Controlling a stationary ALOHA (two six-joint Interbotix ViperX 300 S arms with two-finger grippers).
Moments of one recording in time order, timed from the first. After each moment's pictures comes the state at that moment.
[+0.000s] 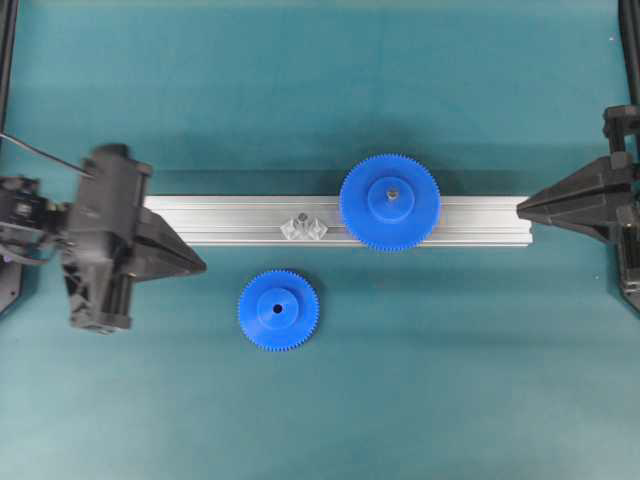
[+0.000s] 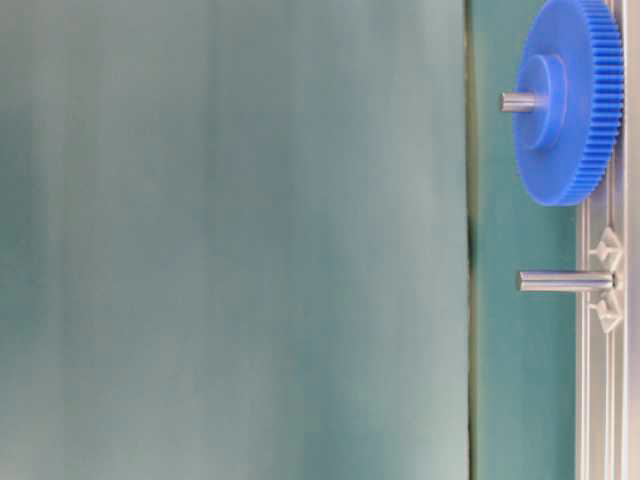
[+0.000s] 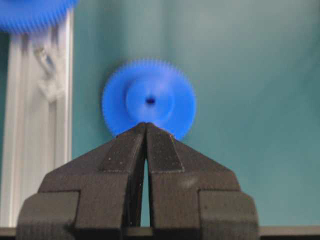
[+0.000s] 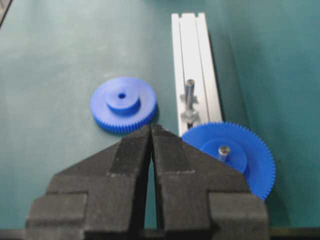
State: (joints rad) left arm -0.10 -0.49 0.84 0.01 0.17 -0.08; right arm 0.00 -0.98 1.06 0.03 0.25 0.04
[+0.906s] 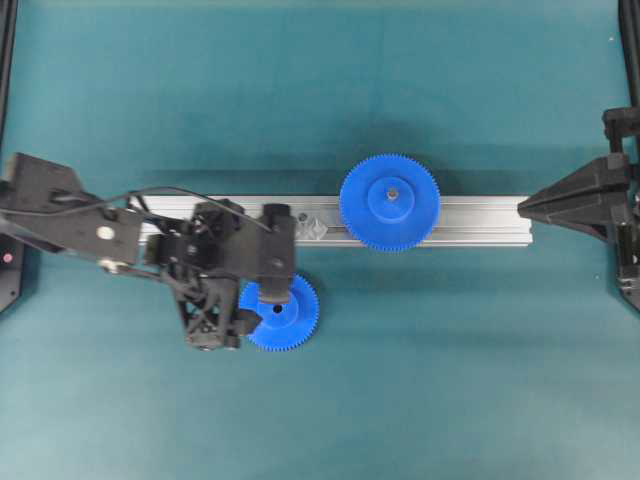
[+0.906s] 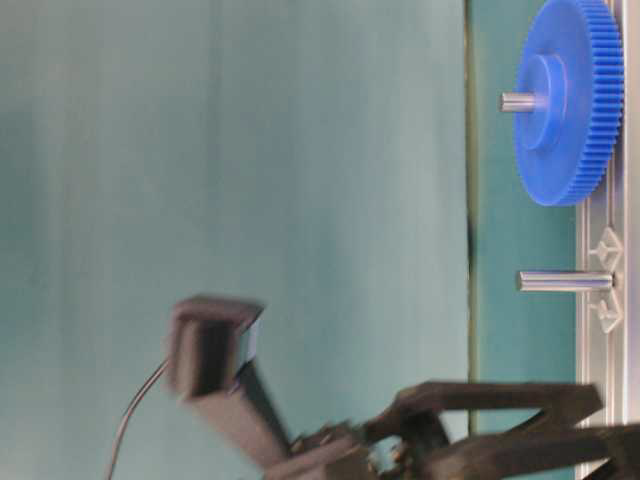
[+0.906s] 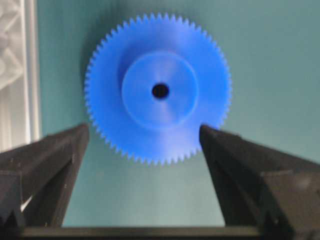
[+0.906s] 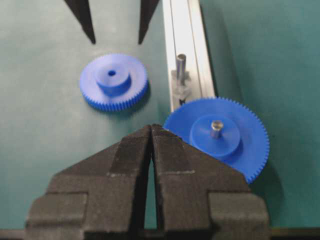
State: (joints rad) left arm -0.10 0.00 0.61 0.01 0.25 -0.10; right arm -0.02 -0.98 1.09 0.03 0.29 0.04
